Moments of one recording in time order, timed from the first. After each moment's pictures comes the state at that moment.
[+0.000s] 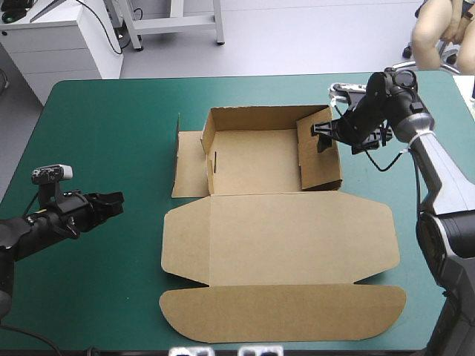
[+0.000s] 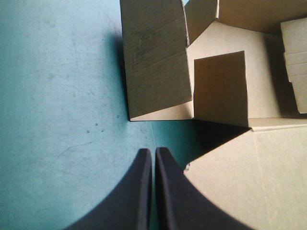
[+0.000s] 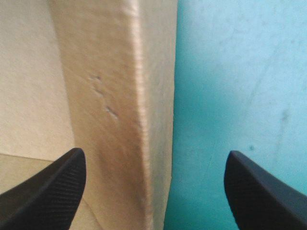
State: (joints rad) left arm 0.39 1.02 -0.70 -1.04 0.90 0.87; right arm 0.13 1.90 -1.82 0.18 1.23 0.07
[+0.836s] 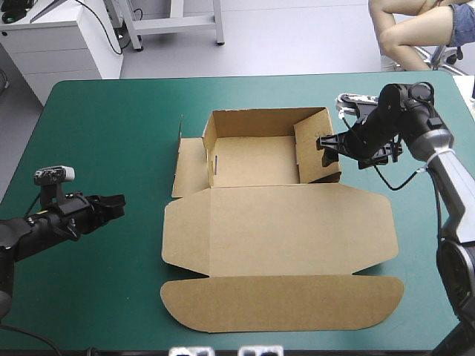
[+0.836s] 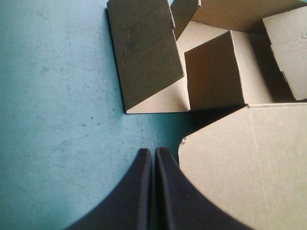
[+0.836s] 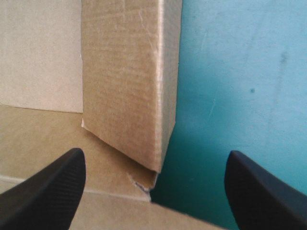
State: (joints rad) left arm 0.39 1.02 -0.70 -1.03 0.92 0.87; right arm 0.13 1.73 -1.62 0.20 1.22 0.07
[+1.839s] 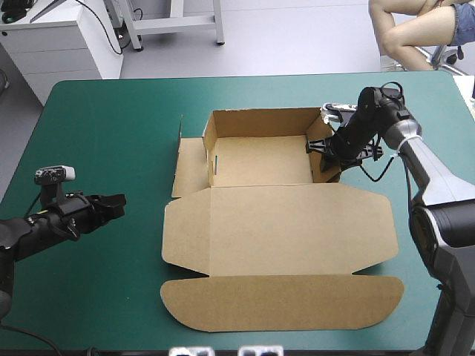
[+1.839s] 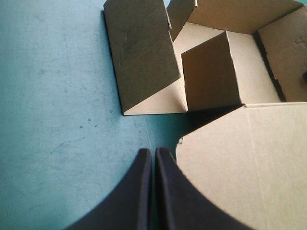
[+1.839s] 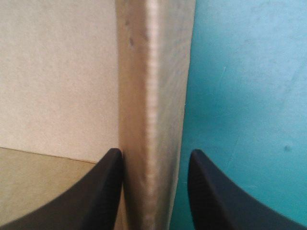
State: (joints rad) left arm 0.39 1.02 -0.70 -1.04 0.93 0.88; right arm 0.14 1.96 -1.72 0.23 1.21 0.02
